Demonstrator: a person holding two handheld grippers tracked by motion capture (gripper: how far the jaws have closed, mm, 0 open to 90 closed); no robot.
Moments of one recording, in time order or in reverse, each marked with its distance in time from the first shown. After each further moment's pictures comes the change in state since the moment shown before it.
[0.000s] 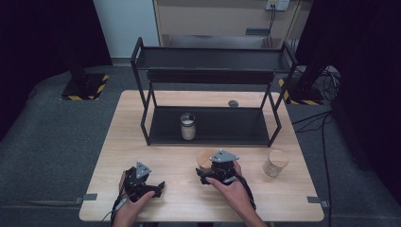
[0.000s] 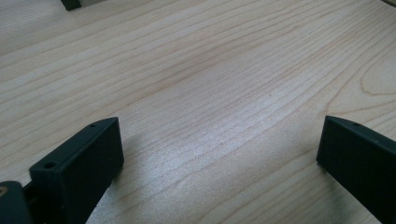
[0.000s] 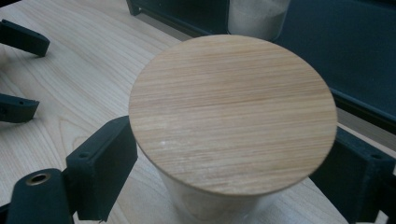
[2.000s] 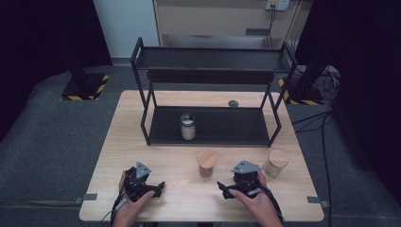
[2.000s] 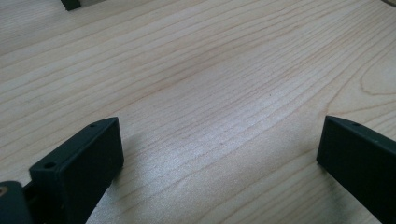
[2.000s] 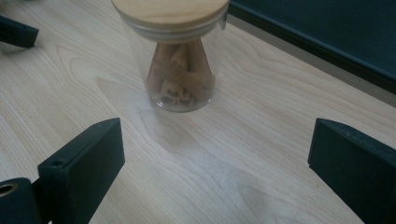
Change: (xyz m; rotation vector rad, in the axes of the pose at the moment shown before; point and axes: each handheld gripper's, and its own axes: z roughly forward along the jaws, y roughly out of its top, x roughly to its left) left arm 0.000 0.000 0.000 0.000 0.000 0.000; right arm -0.015 -0.010 -0.068 0.112 -0.038 -0.021
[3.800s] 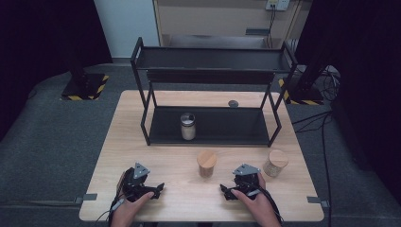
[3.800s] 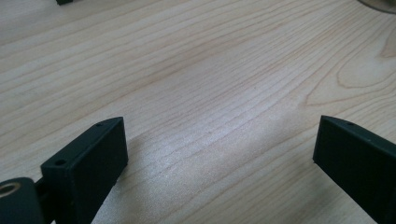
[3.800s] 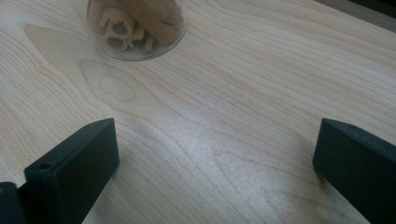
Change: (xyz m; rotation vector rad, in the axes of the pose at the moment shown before) left arm 0.006 0.002 -0.007 0.019 -0.040 -0.016; right arm -0.010 -0.026 0.029 0.072 -0.038 0.040
